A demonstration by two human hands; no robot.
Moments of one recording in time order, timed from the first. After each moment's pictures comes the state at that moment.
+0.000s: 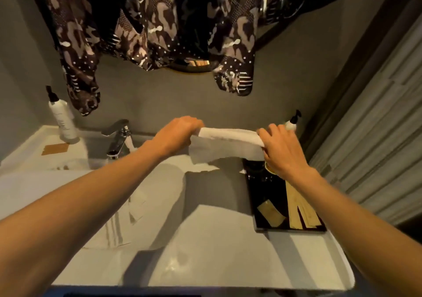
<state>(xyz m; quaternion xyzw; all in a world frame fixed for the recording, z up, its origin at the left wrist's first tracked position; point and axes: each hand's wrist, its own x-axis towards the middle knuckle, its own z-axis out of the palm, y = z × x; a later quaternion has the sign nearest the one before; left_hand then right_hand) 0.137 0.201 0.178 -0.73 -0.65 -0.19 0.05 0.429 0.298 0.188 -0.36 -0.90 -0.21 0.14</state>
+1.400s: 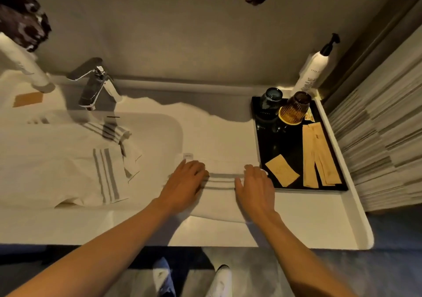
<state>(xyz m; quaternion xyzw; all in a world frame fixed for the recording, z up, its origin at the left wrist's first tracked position) 0.229 0.120 -0.078 -0.73 -0.67 -0.16 -0.07 0.436 0.200 -0.058 -0.54 -0.83 0.07 0.08</state>
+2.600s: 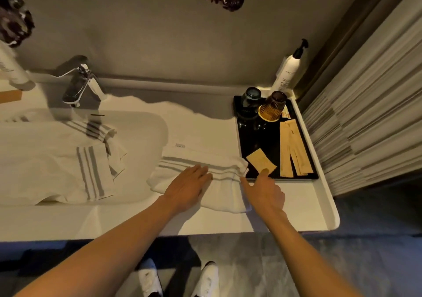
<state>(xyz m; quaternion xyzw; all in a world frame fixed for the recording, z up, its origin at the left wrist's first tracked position) 0.276 0.123 -0.081 -0.76 -0.63 -0.09 -0.12 0.496 0.198 -0.026 -0.69 -0.70 0.17 -0.01</state>
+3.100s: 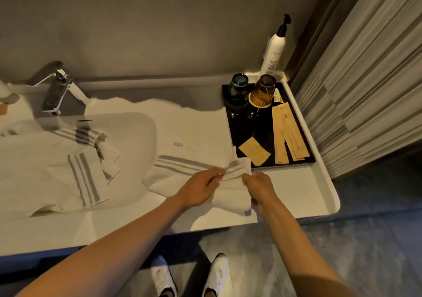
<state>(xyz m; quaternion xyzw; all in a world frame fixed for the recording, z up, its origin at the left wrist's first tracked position) 0.330 0.144 -0.070 -0.62 -0.64 -0.23 -0.39 0.511 0.195 -0.035 -0.70 -0.37 0.59 0.18</state>
